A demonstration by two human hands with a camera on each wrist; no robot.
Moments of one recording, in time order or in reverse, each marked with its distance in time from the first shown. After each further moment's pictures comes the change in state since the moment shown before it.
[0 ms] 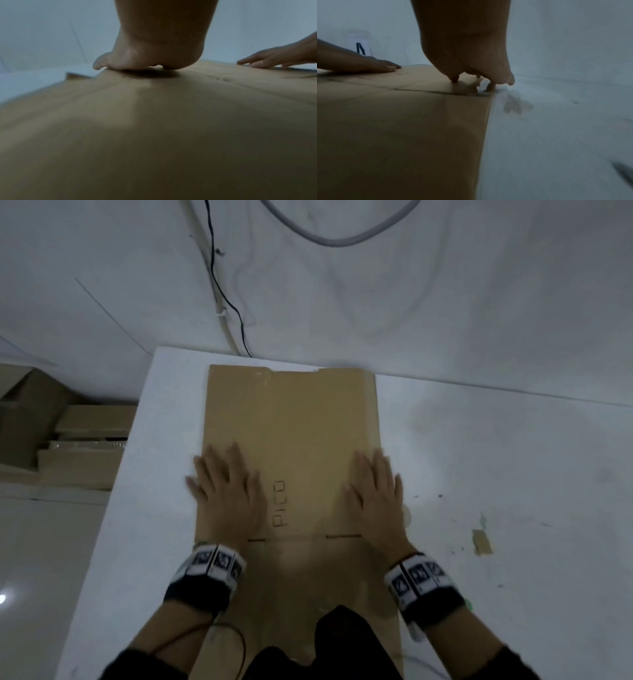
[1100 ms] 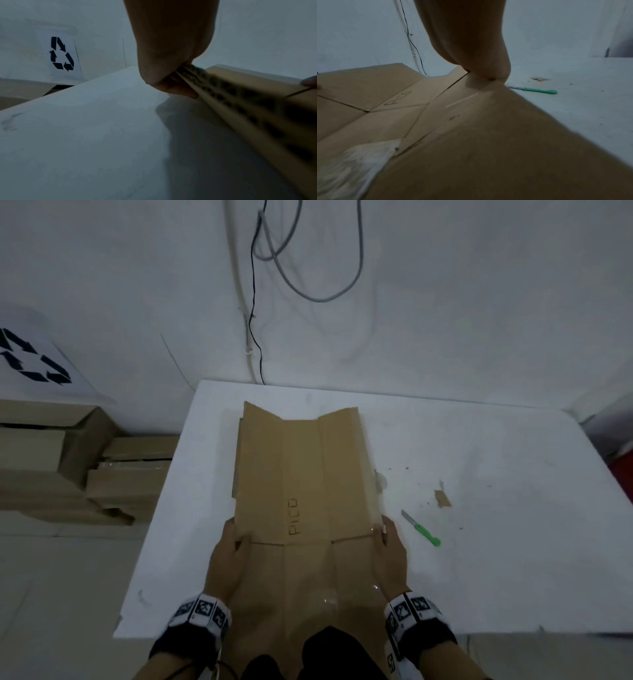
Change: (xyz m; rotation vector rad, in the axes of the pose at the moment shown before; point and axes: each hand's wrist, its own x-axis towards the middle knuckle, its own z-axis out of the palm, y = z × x) left_hand -0.179 -0.062 -0.068 -0.853 -0.245 -0.115; right_hand -0.193 -0.015 -0.001 0.663 0.246 0.432
